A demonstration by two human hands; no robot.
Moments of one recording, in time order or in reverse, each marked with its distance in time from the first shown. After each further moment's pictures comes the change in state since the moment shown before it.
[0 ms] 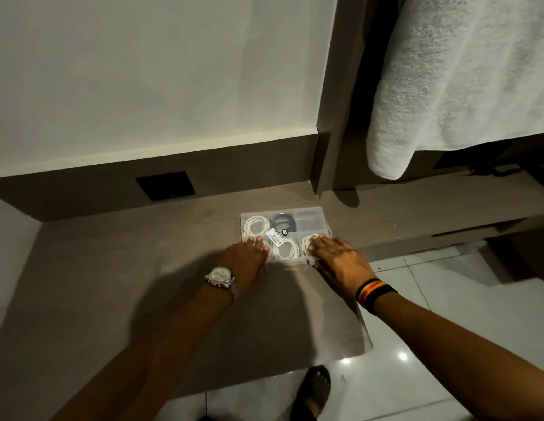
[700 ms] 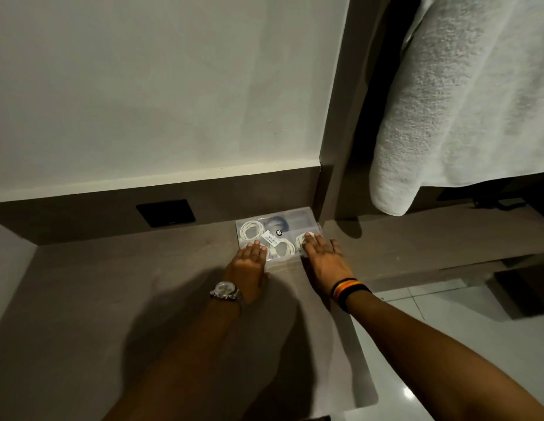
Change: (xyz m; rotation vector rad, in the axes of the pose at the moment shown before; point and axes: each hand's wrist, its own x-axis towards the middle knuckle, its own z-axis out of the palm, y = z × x) left_hand 0.045 -0.023 0.010 -0.176 0.156 -0.134; right_hand 0.089 0.009 0.000 0.013 -0.143 0.235
